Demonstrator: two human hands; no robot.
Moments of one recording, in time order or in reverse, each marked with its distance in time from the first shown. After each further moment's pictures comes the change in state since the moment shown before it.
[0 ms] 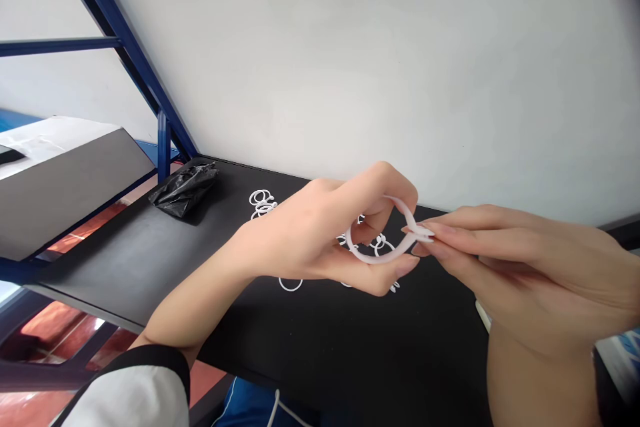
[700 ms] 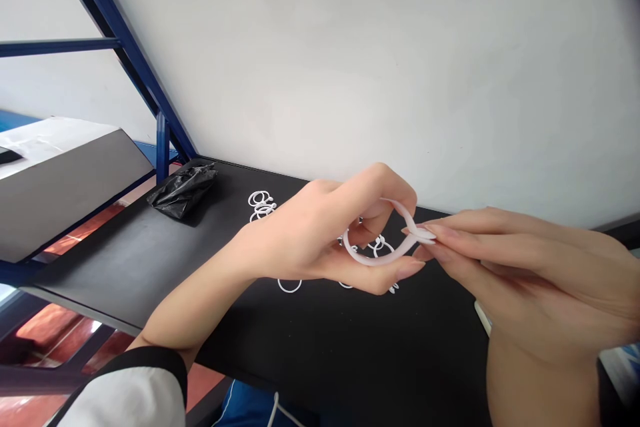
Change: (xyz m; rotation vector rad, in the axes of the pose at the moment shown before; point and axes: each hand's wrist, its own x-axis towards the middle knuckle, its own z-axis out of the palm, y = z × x) left_hand 0.004 0.000 0.001 -0.107 0.024 0.061; right_hand 0.007 0.006 0.000 -0.009 0.024 -0.229
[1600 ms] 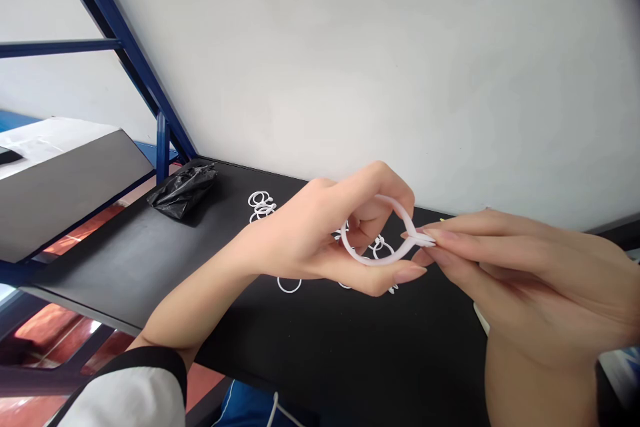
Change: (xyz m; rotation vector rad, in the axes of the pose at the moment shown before) left_hand 0.003 0.000 -0.001 -0.182 -0.014 -0.070; right_hand 0.001 -0.003 -0.001 0.017 -0.024 0.035
